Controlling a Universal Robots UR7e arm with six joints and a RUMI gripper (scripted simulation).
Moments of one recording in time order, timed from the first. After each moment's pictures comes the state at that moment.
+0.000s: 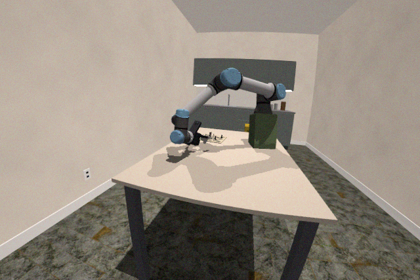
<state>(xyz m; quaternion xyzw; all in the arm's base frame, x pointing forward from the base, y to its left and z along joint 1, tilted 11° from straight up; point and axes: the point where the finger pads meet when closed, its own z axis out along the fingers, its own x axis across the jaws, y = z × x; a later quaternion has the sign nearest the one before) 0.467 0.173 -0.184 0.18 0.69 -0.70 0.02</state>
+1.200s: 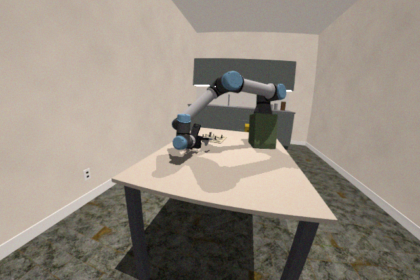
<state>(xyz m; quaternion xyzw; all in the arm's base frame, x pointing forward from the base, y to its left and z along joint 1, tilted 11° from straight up) 0.465 0.180 -0.201 0.11 0.69 -0.71 -0.01</state>
